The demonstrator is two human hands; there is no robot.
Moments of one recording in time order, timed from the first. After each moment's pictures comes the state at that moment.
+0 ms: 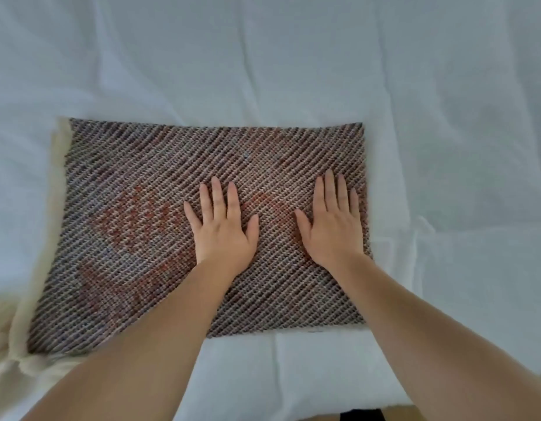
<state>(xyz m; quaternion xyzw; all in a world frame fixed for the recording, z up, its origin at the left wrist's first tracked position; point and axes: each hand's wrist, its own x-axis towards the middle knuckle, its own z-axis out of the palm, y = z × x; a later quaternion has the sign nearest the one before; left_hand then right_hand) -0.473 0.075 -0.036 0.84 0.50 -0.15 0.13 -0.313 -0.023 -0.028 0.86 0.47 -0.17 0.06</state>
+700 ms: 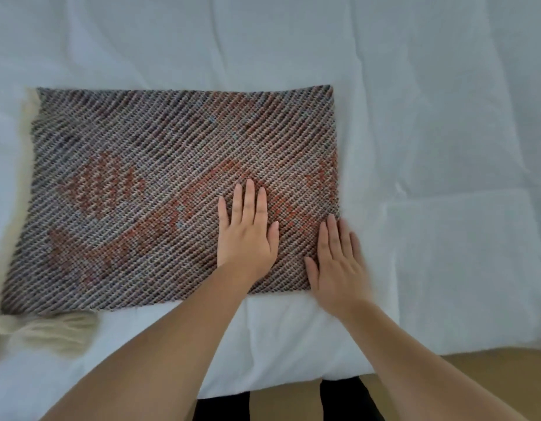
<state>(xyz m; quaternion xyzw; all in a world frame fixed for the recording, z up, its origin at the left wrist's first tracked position) -0.447 -0.025 -0.040 0.90 0.41 -0.11 0.12 -0.331 -0.176 -0.051 0.85 0.50 -0.20 0.01</state>
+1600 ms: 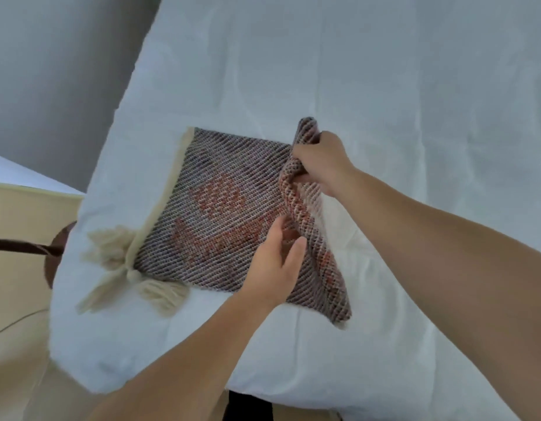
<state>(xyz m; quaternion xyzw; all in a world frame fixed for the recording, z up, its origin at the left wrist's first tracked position) -0.518 -0.016 0.105 0.66 0.52 0.17 0.52 -0.357 0.099 0.127 0.74 0.25 -0.48 -0.40</state>
